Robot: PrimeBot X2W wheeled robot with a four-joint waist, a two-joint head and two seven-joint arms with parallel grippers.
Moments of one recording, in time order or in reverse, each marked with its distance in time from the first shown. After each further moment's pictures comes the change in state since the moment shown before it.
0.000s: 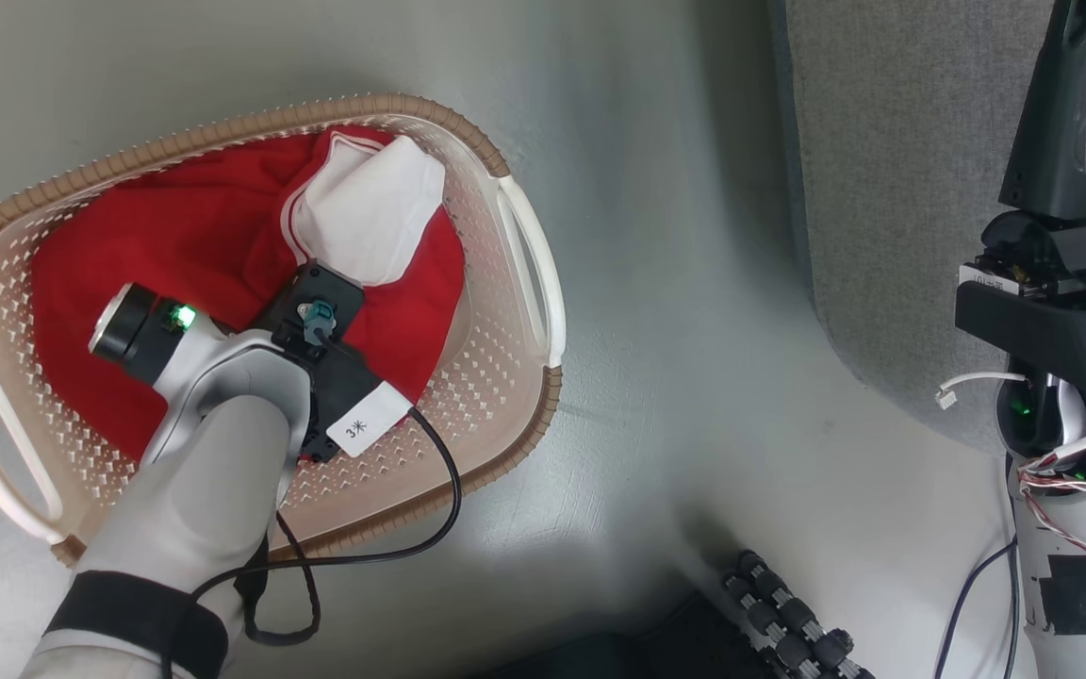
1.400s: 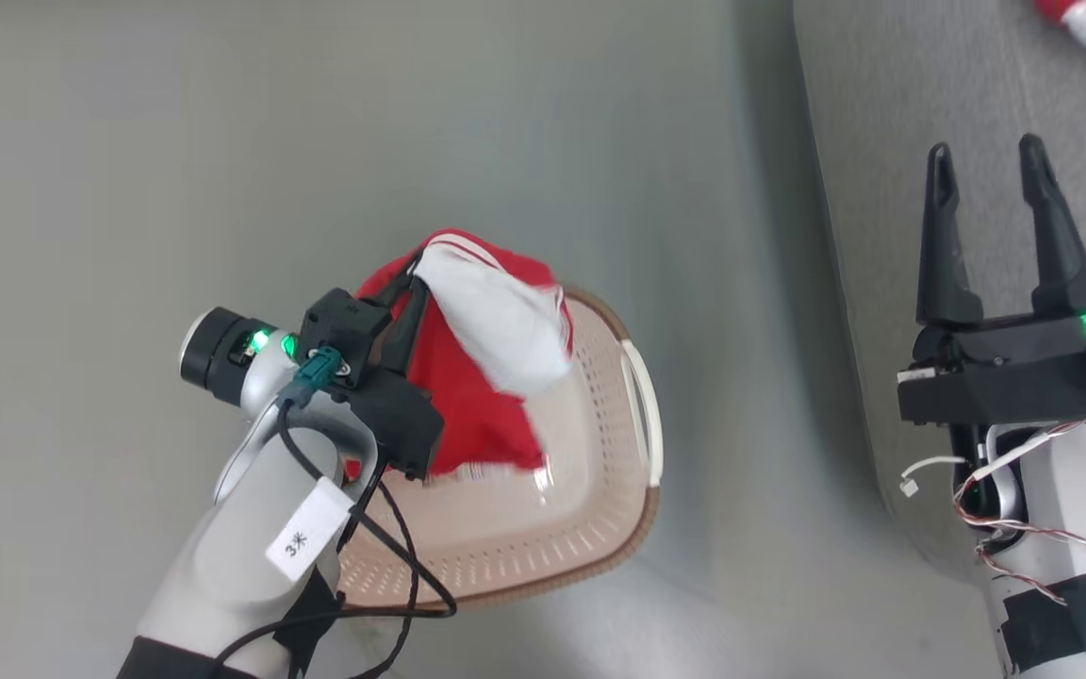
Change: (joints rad) left arm 0.176 -0.054 0.071 -0.318 -0.221 -0.149 -0.221; right arm 0.093 -0.011 -0.007 0.314 -0.013 0.046 0.000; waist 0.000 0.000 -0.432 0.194
